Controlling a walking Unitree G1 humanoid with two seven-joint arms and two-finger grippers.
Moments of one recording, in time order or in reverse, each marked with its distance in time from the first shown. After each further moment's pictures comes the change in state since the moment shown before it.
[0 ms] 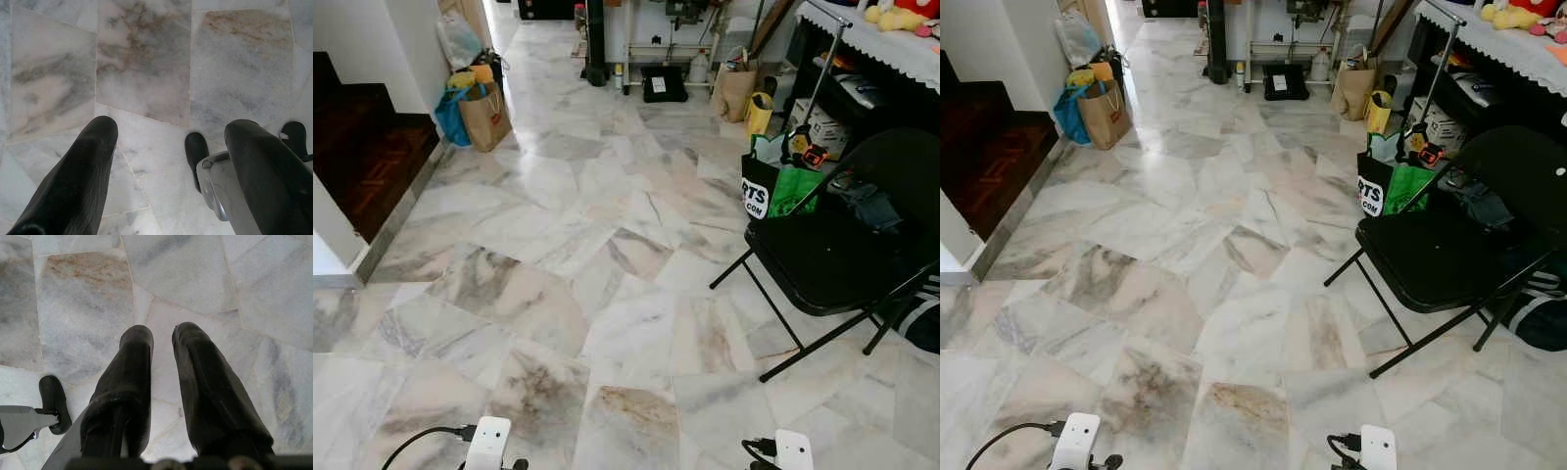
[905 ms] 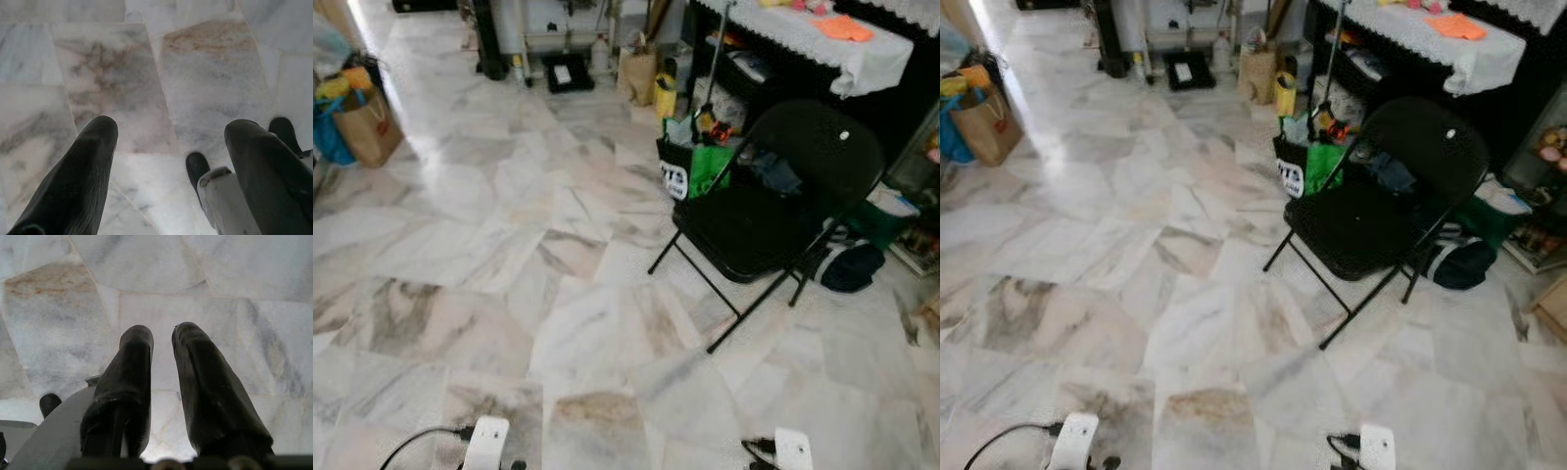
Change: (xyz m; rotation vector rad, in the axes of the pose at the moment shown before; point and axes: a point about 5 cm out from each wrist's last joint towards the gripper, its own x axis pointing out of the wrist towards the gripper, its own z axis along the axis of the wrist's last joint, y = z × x) left arm 0.001 0.002 0.003 0.003 -0.006 0.003; right arm 0.000 0.000 0.001 -0.001 -0.004 0.000
